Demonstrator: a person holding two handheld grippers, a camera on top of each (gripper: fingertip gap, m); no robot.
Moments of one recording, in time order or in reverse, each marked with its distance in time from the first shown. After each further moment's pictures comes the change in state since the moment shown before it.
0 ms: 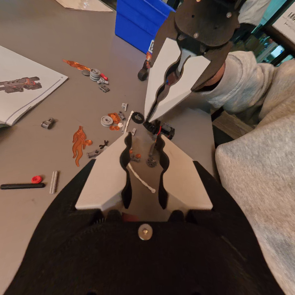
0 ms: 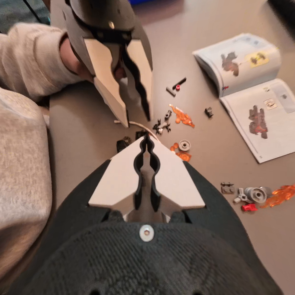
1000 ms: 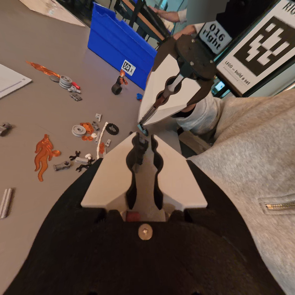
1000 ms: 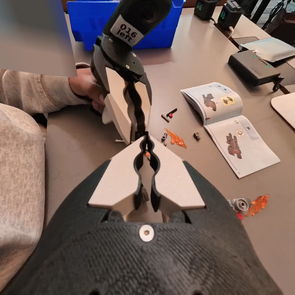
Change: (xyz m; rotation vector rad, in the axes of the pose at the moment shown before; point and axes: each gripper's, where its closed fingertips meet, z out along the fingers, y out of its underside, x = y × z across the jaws) left arm 0.026 -0.017 0.000 0.110 0.209 -0.140; right arm -0.013 -0.031 -0.011 0.173 0.125 -0.108
